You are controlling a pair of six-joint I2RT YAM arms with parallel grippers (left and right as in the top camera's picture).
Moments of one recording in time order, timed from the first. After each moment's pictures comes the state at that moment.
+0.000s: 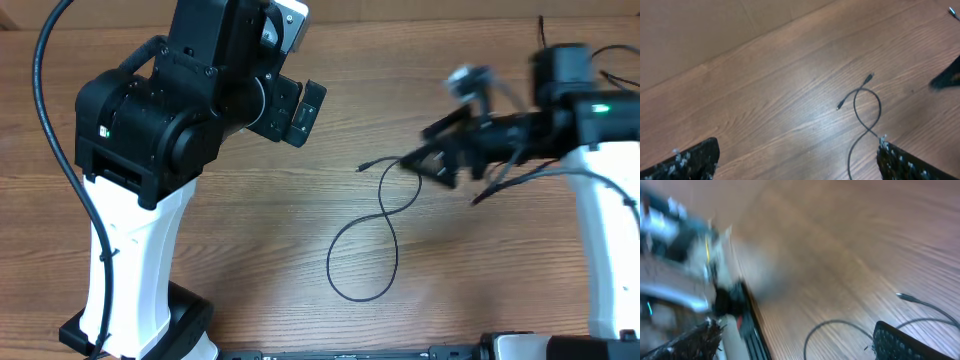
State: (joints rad) left arm -0.50 1.80 2.67 -1.67 -0.06 0.00; right arm 0.07 1.51 1.62 -1.39 -0.98 -0.58
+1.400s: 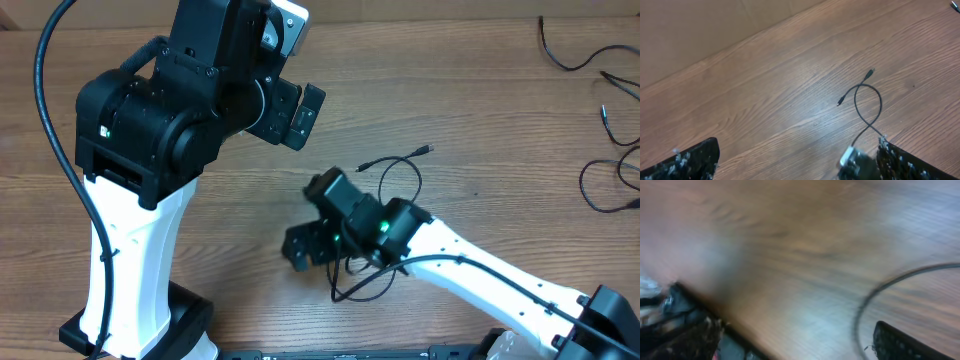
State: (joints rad) left arm -0.50 1.80 2.67 -1.69 -0.06 0.01; right arm 0.90 1.52 1.10 -0.69 -0.27 0.64
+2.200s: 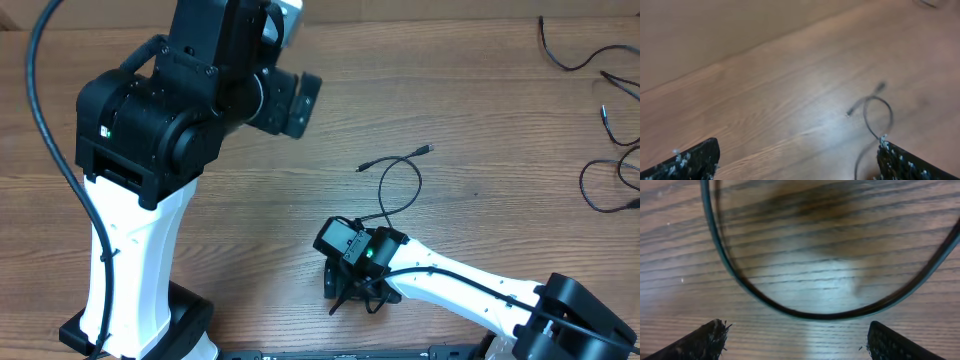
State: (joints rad) left arm -0.50 1.80 2.67 -1.65 -0.17 -0.06; right arm 0.98 1.58 0.90 -0.83 -0.10 1.03
